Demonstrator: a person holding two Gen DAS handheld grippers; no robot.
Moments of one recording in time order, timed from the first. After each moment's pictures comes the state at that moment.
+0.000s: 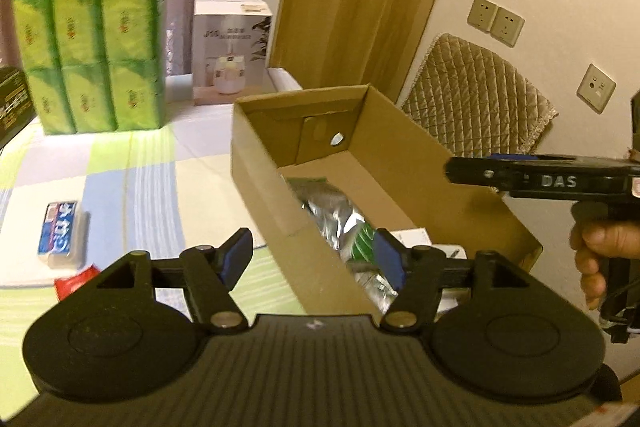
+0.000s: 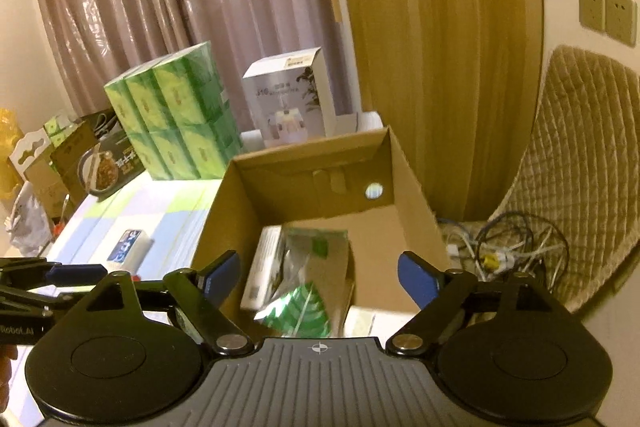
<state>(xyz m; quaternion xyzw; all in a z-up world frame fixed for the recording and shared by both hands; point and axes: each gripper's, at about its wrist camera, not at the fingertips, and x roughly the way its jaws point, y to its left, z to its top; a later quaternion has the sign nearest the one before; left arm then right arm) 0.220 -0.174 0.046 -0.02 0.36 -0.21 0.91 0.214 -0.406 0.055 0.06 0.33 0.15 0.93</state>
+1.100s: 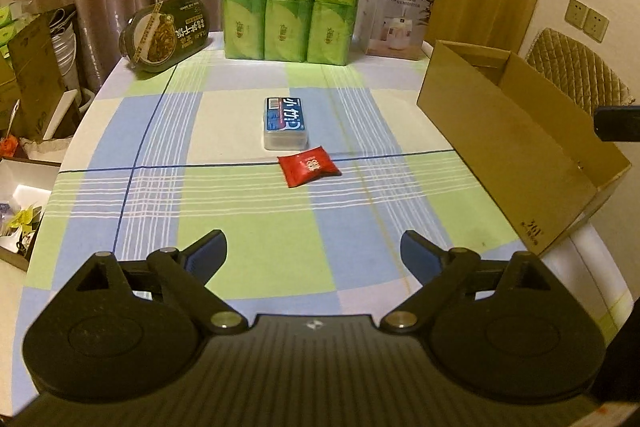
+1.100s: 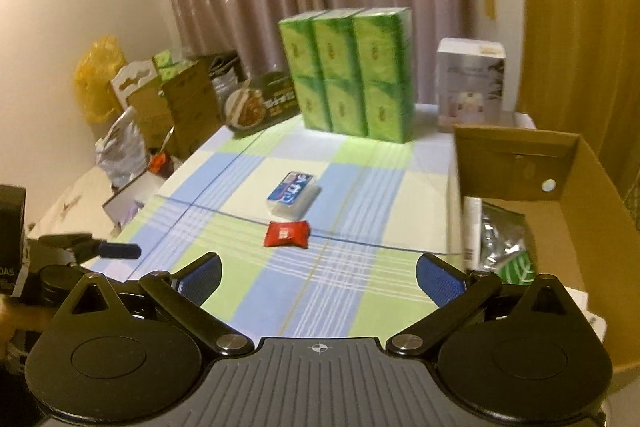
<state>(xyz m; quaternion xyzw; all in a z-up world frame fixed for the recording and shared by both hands) 0.125 0.030 0.000 -0.01 0.38 -0.09 0.92 0.139 -0.228 0.060 -0.02 0.35 0.29 0.89</state>
